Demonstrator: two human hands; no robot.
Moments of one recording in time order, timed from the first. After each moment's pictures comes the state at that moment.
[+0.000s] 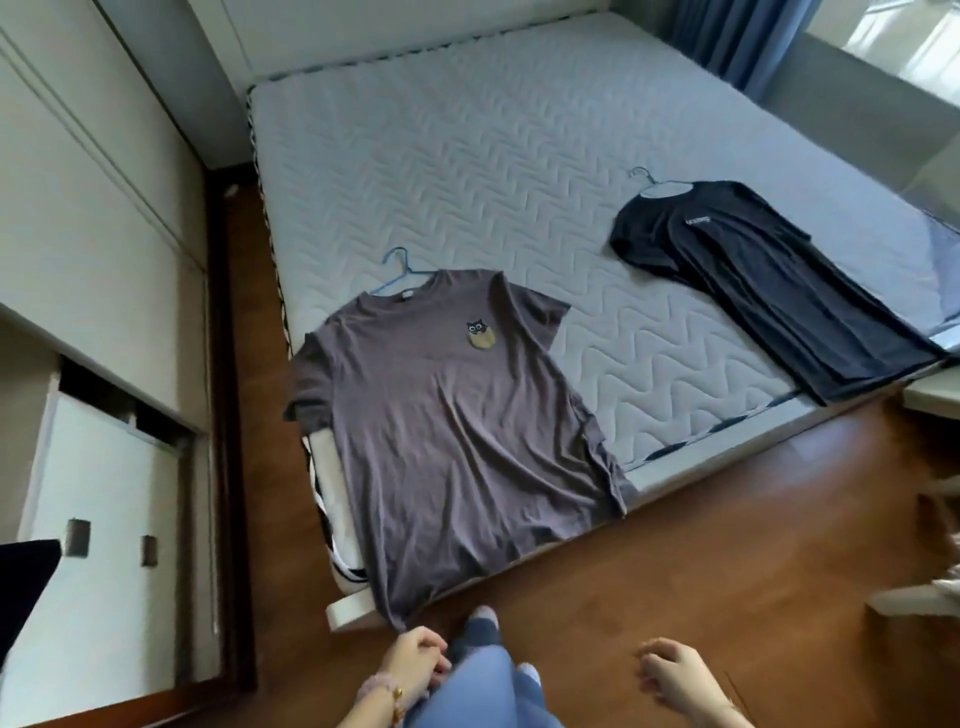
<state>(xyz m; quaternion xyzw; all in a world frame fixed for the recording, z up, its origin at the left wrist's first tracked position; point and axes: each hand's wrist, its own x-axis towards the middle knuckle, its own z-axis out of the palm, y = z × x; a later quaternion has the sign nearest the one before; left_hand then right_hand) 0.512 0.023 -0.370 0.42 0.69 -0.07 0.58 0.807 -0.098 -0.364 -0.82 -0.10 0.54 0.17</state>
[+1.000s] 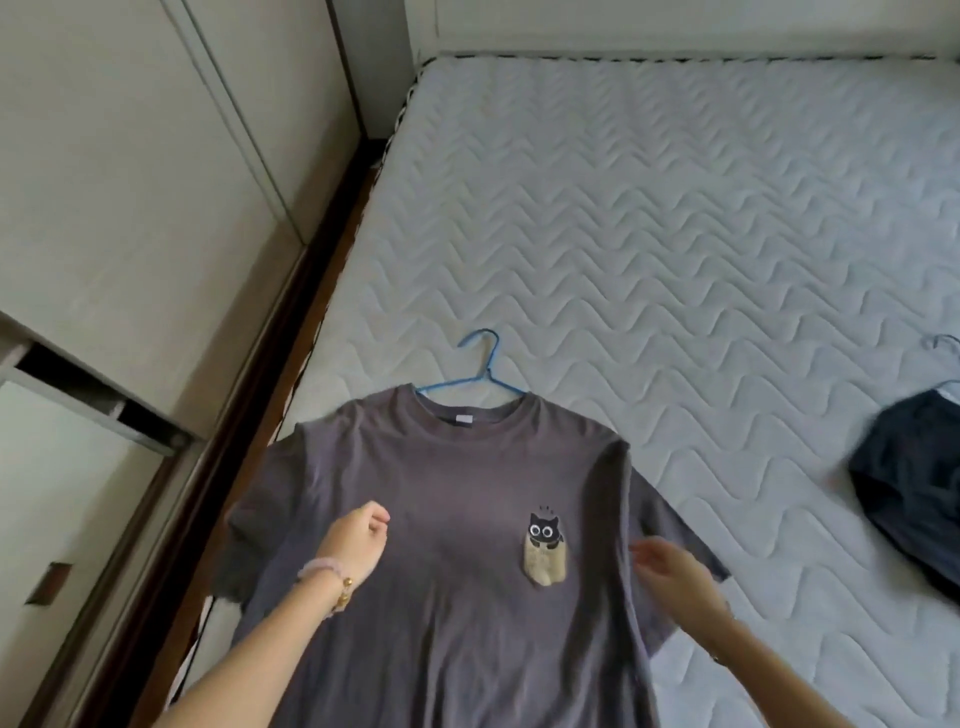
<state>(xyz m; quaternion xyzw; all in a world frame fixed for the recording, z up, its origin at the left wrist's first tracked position) 0.587 0.515 -0.476 0.48 0.79 0.05 0.37 0.953 0.521 -0.484 -0.73 -0.52 0.44 0.06</state>
